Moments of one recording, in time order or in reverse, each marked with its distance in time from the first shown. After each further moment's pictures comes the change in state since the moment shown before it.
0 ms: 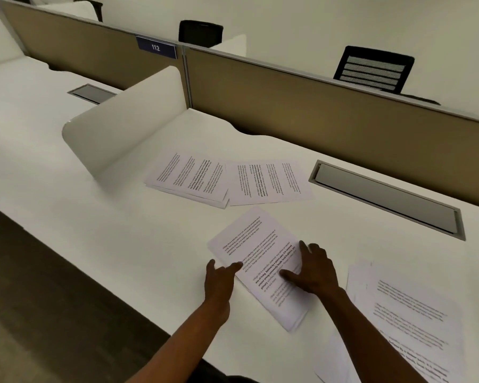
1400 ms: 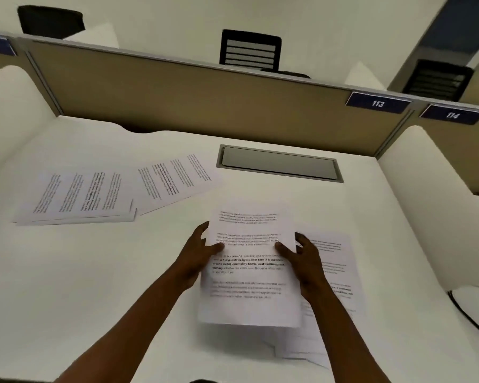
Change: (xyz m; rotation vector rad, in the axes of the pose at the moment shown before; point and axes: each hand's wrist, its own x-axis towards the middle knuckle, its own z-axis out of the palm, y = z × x) left_hand -0.002 0.023 0.103 0.432 -0.736 0.098; right_hand -0.112 0.075 -0.045 1.455 0.423 0.397
